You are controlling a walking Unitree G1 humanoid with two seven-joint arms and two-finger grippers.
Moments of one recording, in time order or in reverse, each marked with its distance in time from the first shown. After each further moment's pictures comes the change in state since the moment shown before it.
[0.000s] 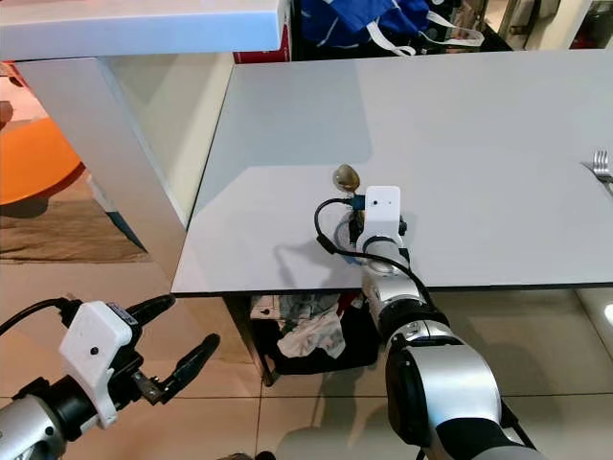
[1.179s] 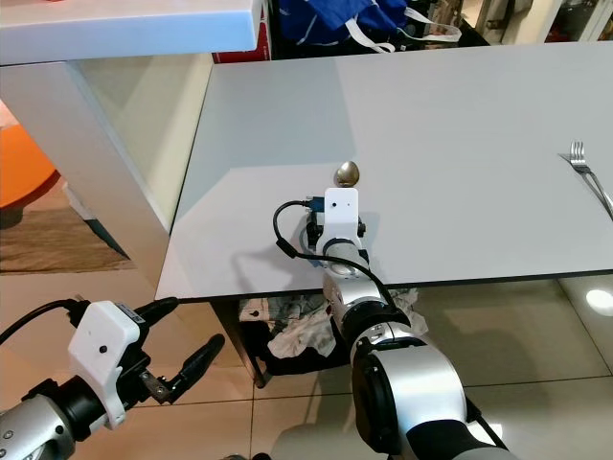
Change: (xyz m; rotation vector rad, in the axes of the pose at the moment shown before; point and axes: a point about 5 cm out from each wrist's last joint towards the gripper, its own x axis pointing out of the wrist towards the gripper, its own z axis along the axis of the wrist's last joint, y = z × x) left arm 0.005 -0.005 -0.001 -0.028 0.009 0.005; right arm -0.011 0.059 0.005 0.062 -0.001 0.153
